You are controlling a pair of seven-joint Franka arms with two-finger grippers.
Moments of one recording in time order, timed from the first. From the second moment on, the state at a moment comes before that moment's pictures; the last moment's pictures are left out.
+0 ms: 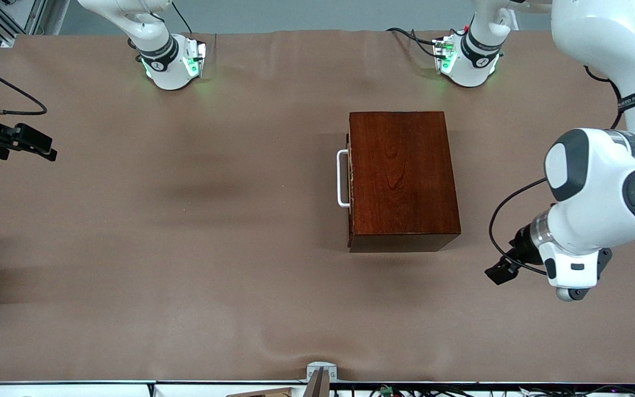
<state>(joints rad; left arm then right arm) -0.29 0.57 0.19 -1.23 -0.18 1.85 -0.77 -0.03 0.02 -0.01 -1.57 0.00 1.55 0.01</state>
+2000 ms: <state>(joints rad) -0.11 0.01 0.19 -1.72 -0.01 1.70 -0.09 -0.03 0.02 -0.01 -1.57 0.00 1.55 0.01</state>
